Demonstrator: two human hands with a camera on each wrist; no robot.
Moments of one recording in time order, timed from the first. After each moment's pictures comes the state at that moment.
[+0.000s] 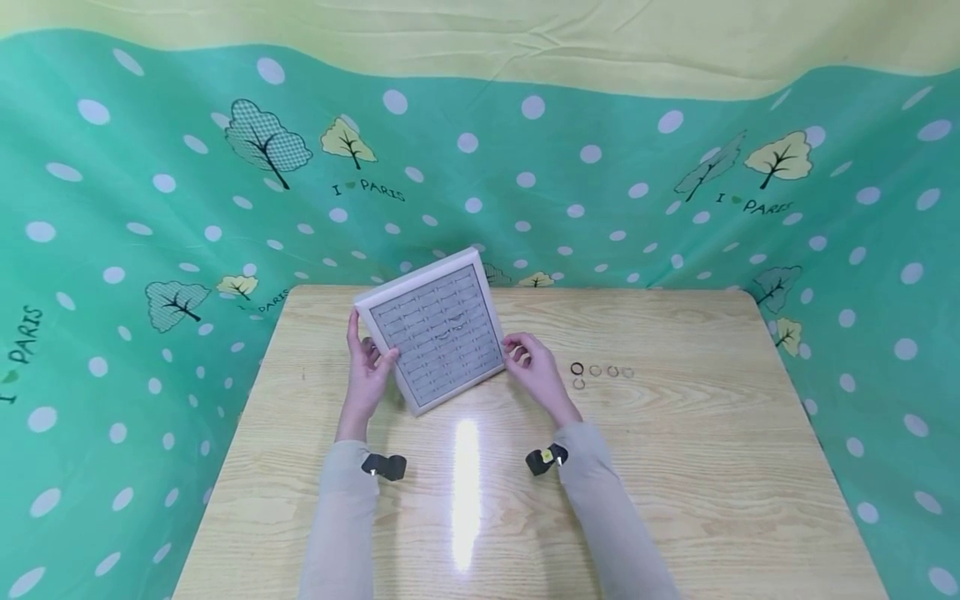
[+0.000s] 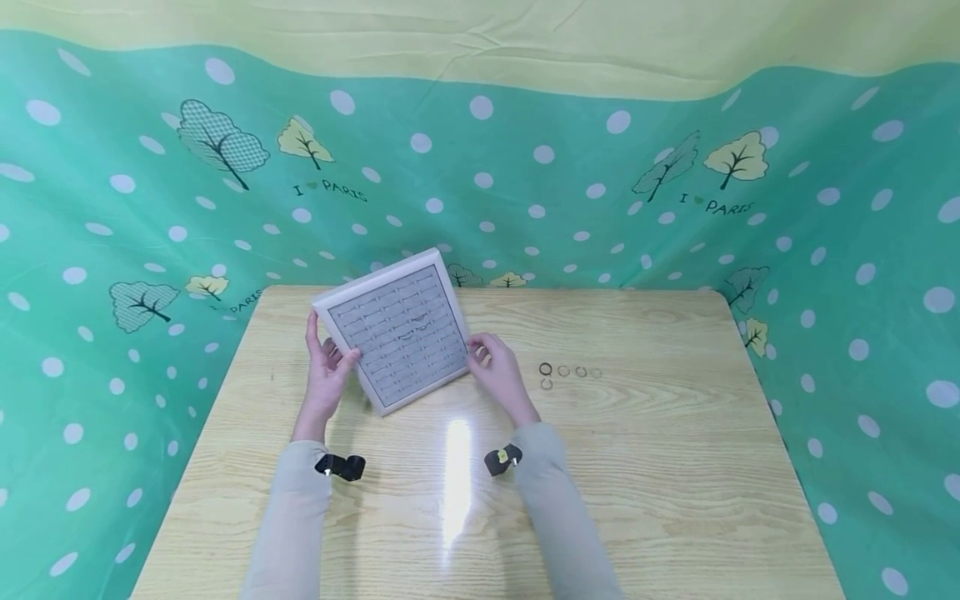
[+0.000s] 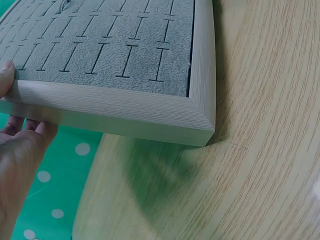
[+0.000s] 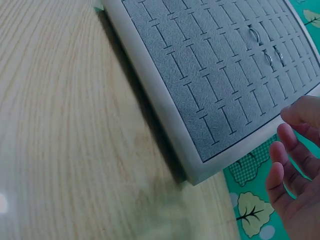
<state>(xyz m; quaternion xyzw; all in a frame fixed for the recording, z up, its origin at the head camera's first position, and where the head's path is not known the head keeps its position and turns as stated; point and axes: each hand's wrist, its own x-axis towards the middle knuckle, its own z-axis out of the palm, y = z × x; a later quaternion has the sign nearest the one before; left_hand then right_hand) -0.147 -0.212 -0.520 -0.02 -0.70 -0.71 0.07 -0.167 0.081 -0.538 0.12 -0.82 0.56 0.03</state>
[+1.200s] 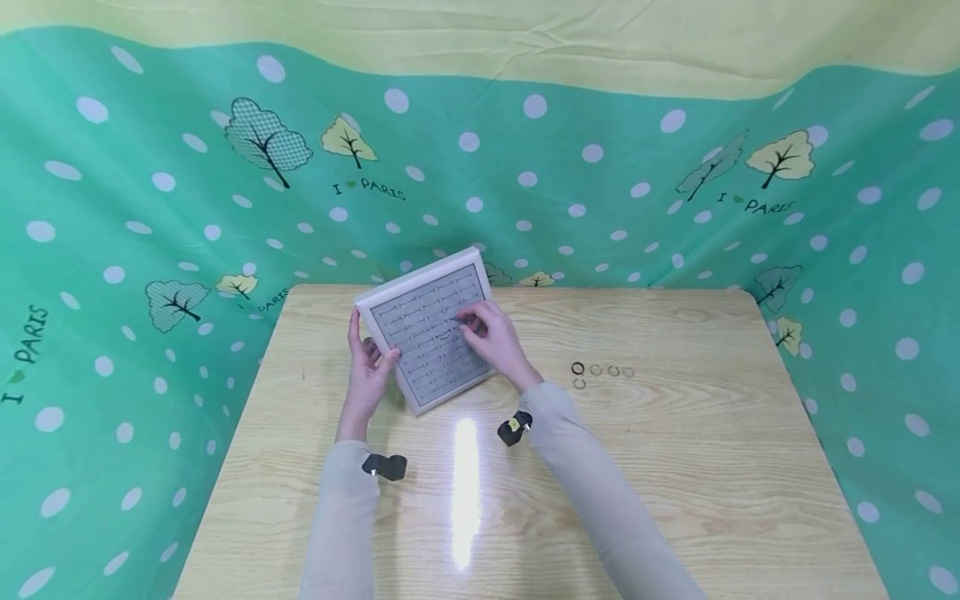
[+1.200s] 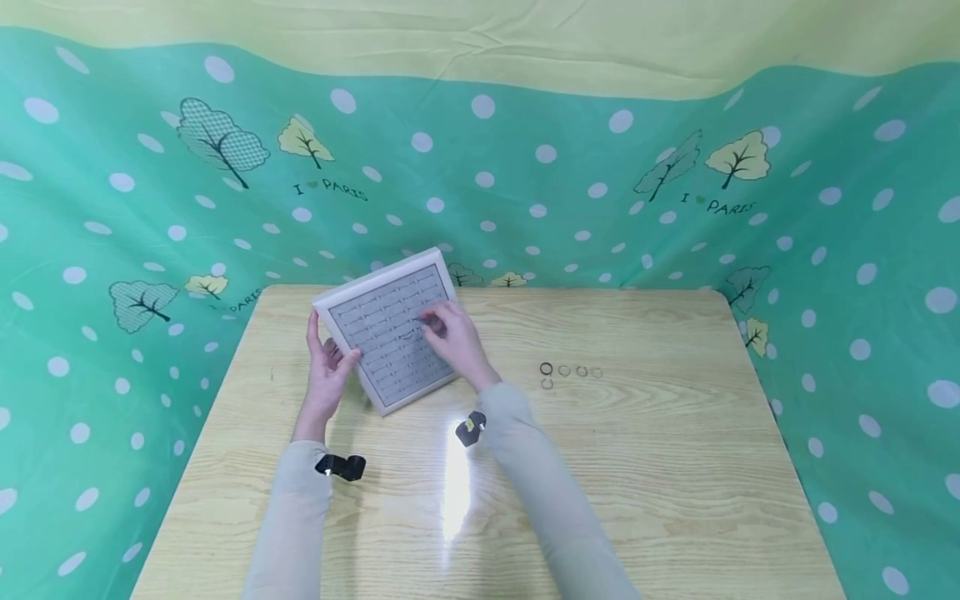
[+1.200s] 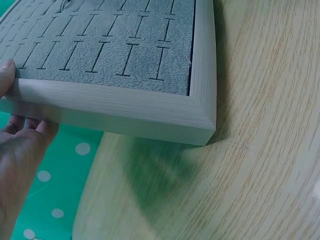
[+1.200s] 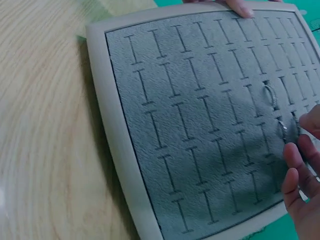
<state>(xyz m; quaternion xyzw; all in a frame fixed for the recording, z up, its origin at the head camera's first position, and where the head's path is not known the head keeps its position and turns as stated) -0.141 -0.212 -0.508 -0.03 -0.71 -0.70 0.05 -0.204 0.019 -0.502 0.20 -0.83 0.51 0.07</state>
